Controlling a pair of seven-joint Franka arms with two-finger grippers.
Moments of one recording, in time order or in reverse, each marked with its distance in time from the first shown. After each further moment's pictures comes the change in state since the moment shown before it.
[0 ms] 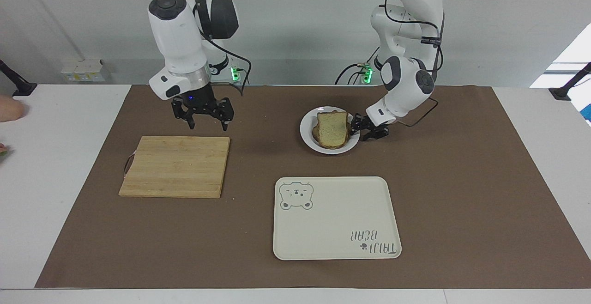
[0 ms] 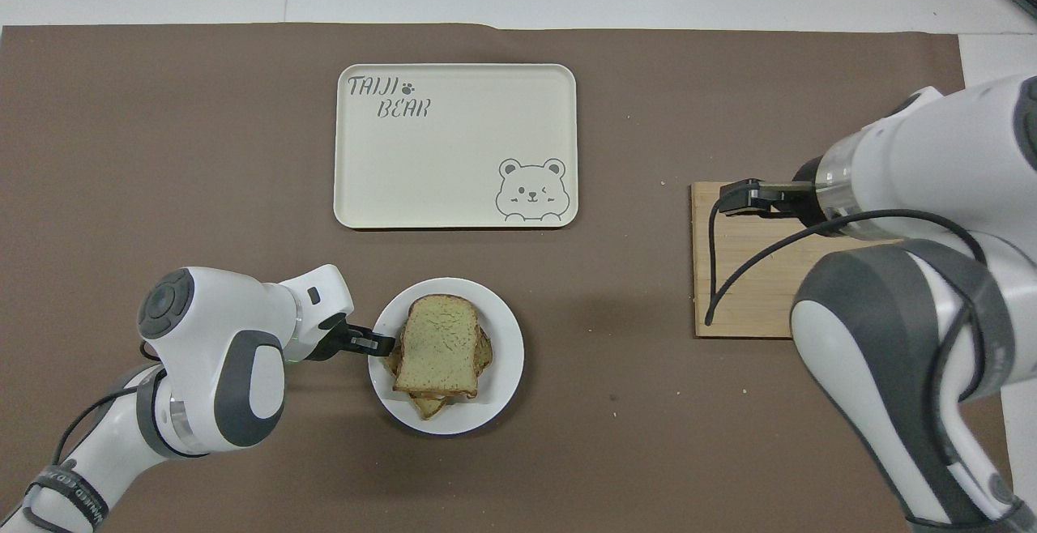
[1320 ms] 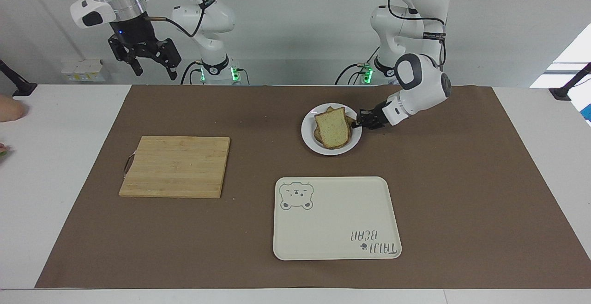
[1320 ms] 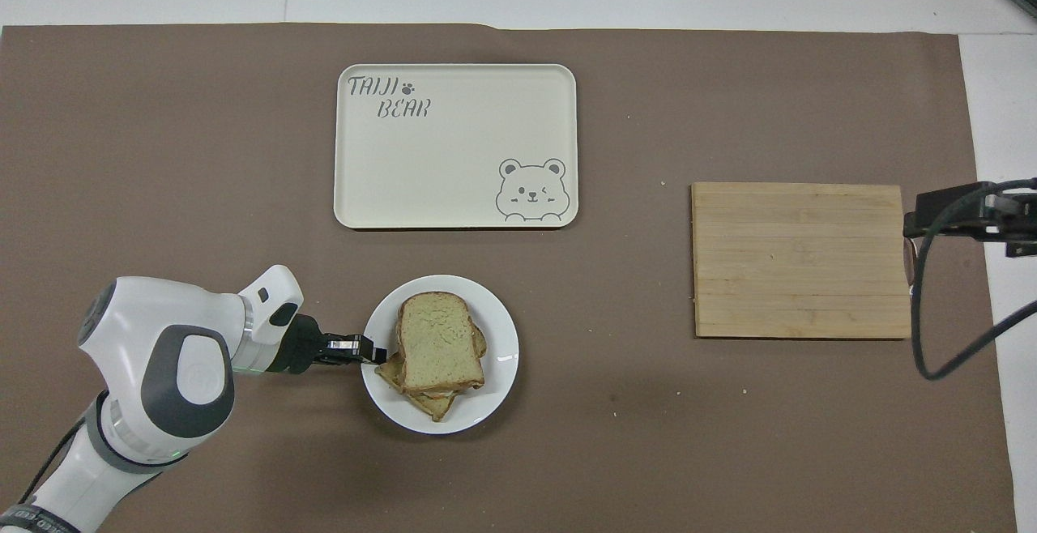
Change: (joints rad) left arm 0.112 -0.050 0.021 -0.024 -0.298 -0.203 0.011; right arm -0.140 -0.077 -0.026 0.245 0.033 -0.375 -0.085
